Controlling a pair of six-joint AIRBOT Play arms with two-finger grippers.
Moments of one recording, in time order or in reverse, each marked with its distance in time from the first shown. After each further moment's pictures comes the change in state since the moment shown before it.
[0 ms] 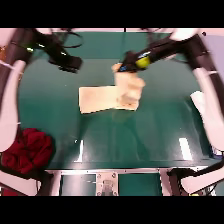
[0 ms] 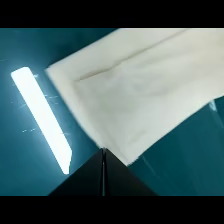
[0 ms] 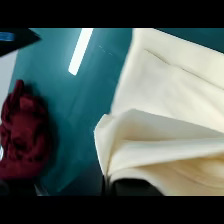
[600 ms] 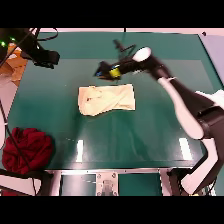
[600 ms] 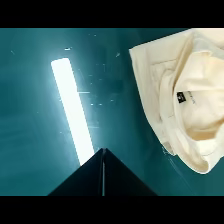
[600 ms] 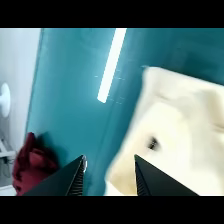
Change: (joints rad) left arm 0.092 0.043 -0.003 0.098 -0.042 0.010; right arm 0.012 -0.165 0.005 0.093 -0.194 0.042
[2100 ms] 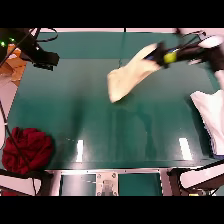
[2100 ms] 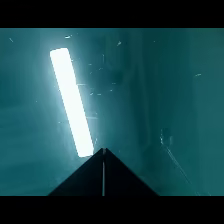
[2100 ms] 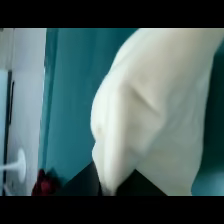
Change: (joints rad) left arm 0.001 0.001 0.000 -0.004 -0.040 -0.008; right arm -0.503 0.200 -0.058 0.118 0.224 -0.071
